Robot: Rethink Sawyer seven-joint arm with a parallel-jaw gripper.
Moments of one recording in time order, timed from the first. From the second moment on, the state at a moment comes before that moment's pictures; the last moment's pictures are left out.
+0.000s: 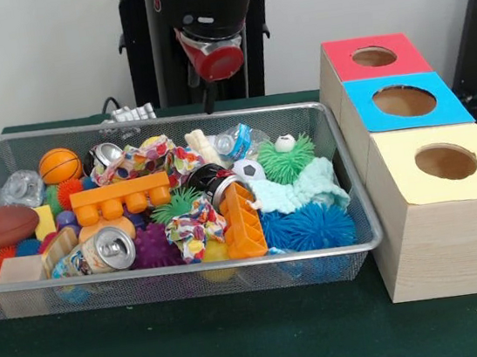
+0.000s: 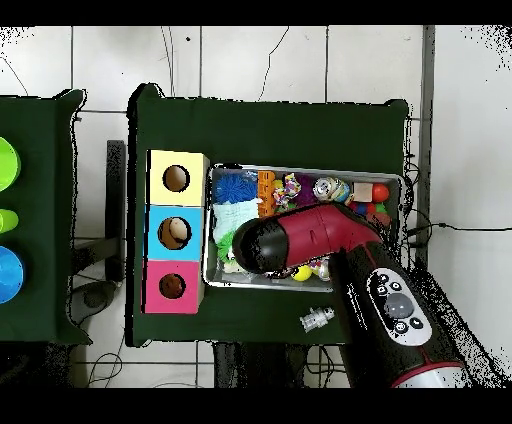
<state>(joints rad) -0.55 -0.75 0.46 1.78 -0.63 0.96 0.16</state>
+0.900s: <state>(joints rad) -0.66 -0.68 0.43 1.78 -0.47 0.57 0.17</state>
